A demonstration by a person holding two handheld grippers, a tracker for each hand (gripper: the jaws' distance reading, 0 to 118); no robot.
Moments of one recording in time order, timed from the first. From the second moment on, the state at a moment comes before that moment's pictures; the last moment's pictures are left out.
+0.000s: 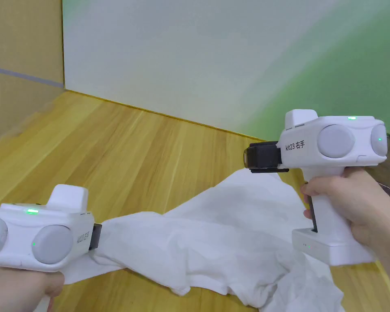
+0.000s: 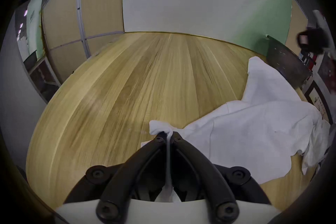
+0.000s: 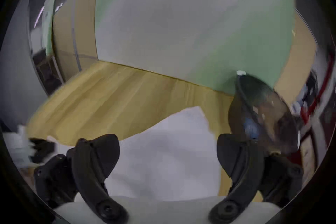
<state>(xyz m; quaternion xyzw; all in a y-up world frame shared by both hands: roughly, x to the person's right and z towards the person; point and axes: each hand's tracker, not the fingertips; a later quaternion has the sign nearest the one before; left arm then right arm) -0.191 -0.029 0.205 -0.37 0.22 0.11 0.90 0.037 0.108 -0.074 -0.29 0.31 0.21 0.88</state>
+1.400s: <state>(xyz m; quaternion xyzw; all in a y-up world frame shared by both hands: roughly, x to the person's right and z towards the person) -0.185 -0.036 0.198 -0.35 0.24 0.09 0.90 0.007 -0.013 -0.294 -0.44 0.28 0.14 0.84</state>
